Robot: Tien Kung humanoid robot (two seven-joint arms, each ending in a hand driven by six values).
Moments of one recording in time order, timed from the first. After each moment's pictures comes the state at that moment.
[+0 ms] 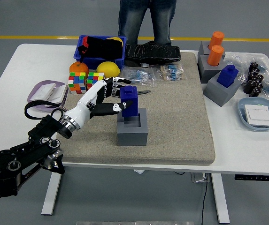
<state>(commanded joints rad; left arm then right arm) -0.56 0.32 -0.60 -1.21 0.86 0.21 -0.32 -0.11 -0.45 1.26 0.44 -1.25 0.24 -0.07</state>
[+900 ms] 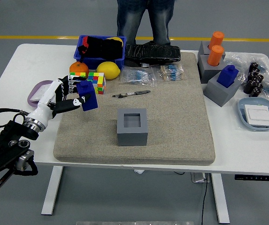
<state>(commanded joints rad) -0.43 0.39 -0.75 -1.09 0.84 0.22 -0.38 -0.12 -0.45 1.26 0.44 -1.25 0.24 -0.07</state>
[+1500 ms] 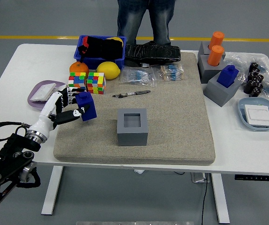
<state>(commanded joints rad) -0.39 0.36 -0.72 -1.03 0.85 0.25 -0.45 -0.12 -0.44 1.26 0.44 -1.25 0.24 -0.07</state>
